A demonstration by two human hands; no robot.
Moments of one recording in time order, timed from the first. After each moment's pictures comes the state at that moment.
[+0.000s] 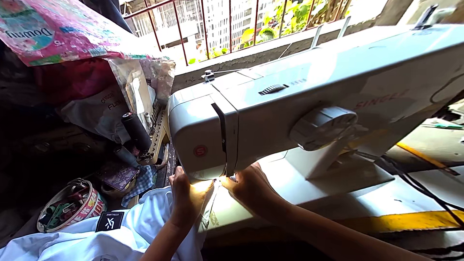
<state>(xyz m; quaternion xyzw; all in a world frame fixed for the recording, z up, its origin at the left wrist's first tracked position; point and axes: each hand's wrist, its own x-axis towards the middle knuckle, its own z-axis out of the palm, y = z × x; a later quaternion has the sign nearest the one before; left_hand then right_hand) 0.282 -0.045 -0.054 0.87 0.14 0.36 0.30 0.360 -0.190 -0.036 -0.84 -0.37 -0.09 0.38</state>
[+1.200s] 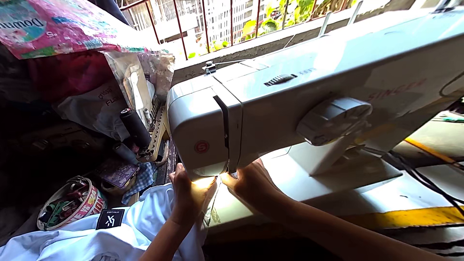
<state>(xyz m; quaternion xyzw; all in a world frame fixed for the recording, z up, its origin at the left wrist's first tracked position) 0.281 -0.047 -0.049 0.88 0.13 0.36 0.29 0.360 -0.188 -0.038 -0.84 -0.38 -0.12 0.37</state>
